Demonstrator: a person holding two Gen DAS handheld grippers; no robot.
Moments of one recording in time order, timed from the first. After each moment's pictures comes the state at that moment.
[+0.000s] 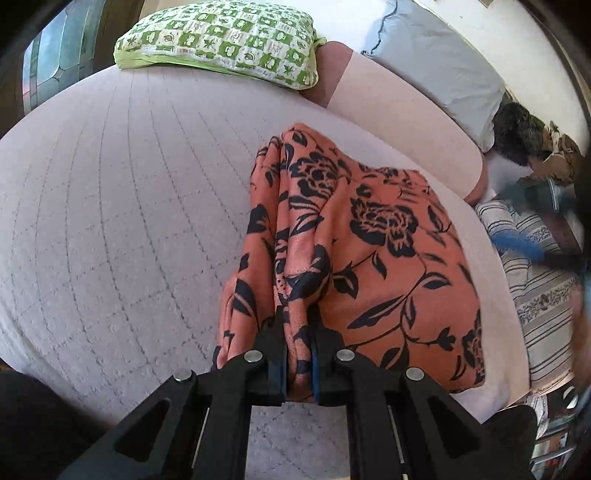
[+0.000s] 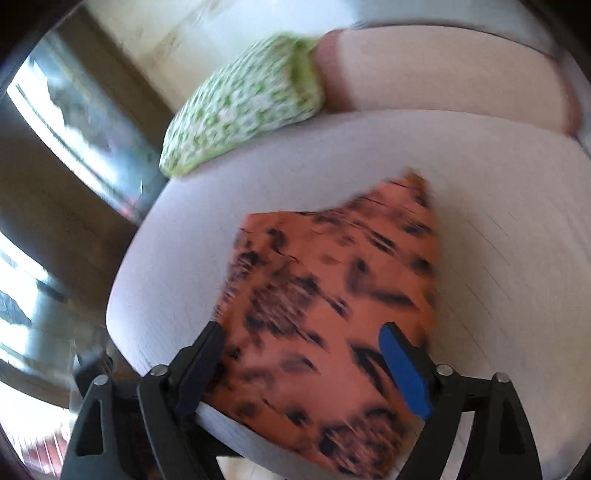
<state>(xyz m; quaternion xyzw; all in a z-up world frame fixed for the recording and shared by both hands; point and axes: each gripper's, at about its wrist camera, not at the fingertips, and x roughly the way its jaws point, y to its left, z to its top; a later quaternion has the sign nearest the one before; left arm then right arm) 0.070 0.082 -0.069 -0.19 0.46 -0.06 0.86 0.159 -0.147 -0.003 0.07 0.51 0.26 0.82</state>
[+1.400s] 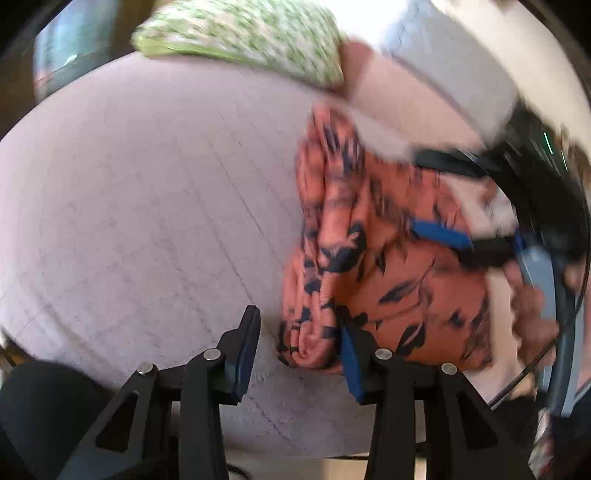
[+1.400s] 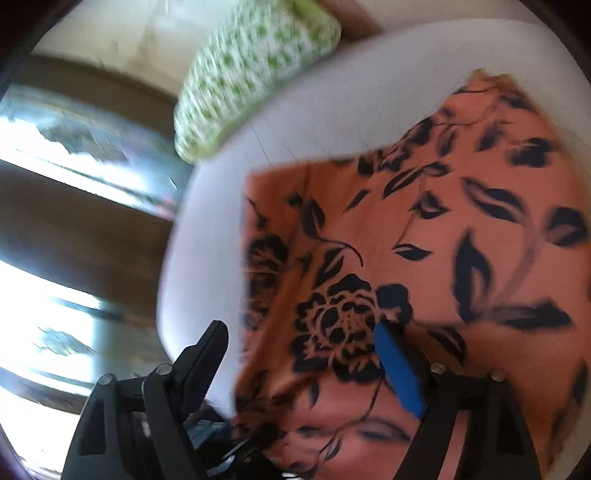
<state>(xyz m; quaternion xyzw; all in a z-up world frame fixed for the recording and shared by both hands) 0.035 0.122 -0.052 -0.21 0.46 -0.03 0.86 0.196 -0.102 -0.061 0.24 0.54 0.32 0.74</state>
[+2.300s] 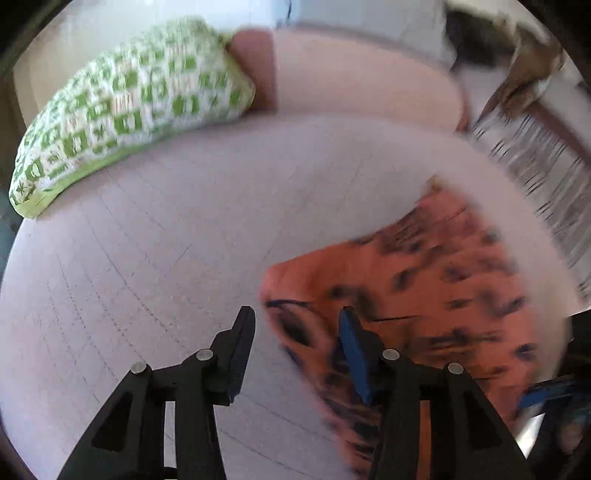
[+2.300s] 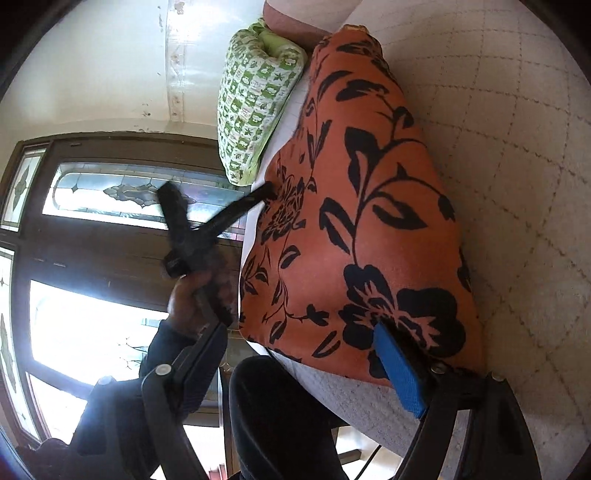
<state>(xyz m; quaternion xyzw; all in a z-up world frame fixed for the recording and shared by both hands) 0.200 0.084 -0.010 0.01 0.47 -0.18 0.86 0.112 -0.217 -0.129 0.40 0.50 0.39 0.66</state>
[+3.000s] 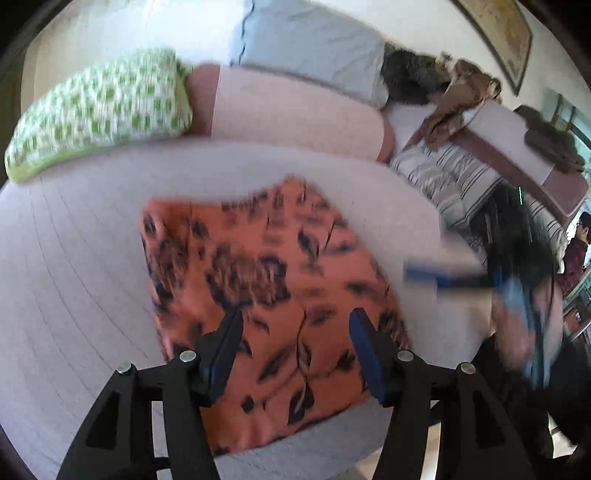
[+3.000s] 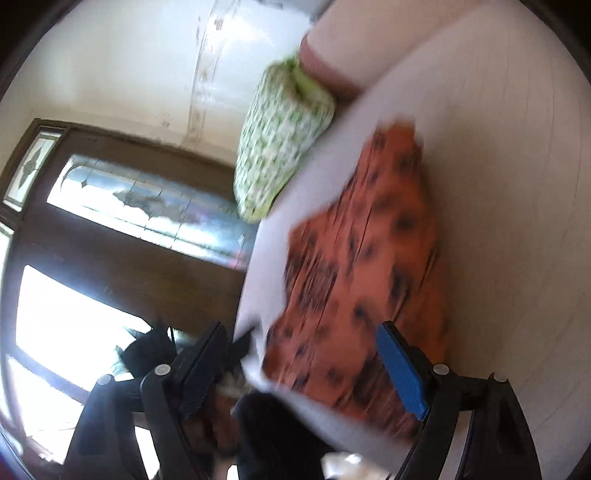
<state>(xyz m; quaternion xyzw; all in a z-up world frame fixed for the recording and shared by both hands) 0.069 0.024 -0.013 -0.06 0.44 -0.23 0.87 0.153 -0.263 -0.058 0.36 0.45 0.37 0.73</state>
